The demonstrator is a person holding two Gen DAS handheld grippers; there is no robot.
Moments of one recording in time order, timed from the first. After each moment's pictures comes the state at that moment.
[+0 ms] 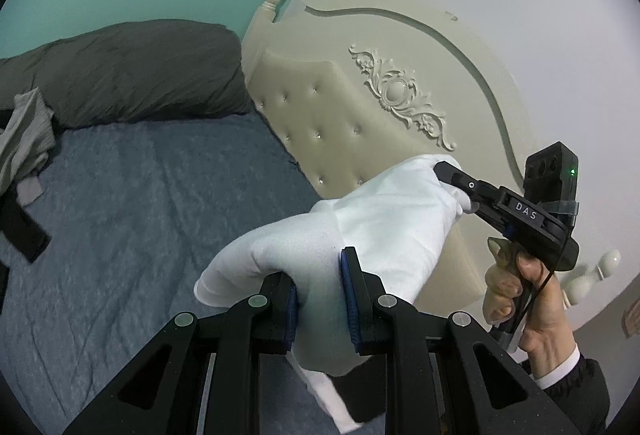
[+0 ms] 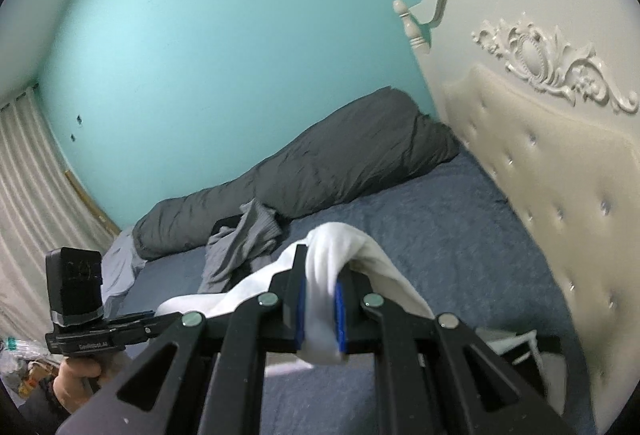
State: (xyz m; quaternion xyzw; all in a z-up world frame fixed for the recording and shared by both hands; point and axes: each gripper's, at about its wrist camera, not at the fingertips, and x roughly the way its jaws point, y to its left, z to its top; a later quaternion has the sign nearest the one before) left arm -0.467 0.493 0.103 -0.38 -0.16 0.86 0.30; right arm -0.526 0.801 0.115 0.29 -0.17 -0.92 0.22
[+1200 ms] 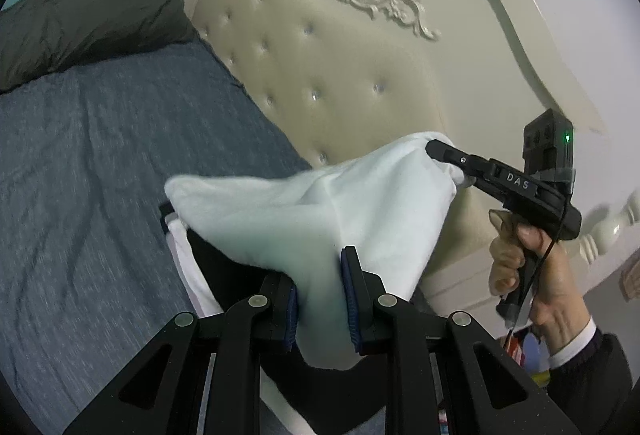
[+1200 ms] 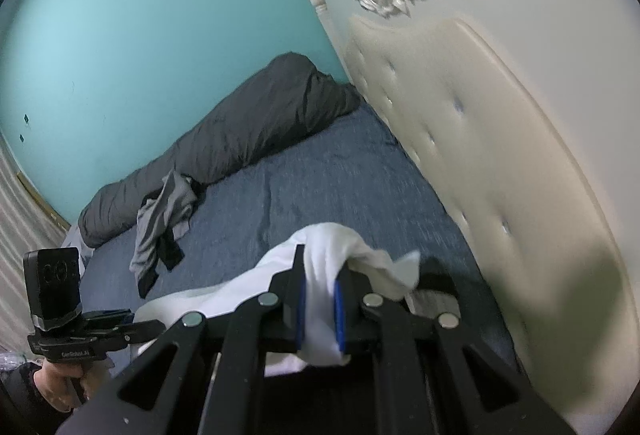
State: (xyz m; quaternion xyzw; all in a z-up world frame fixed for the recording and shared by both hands) left arm -0.433 0.648 -0.008 -0.44 -0.13 0.81 0.35; right arm -0.466 0.950 0.009 0.36 -0.17 -0.91 0.13
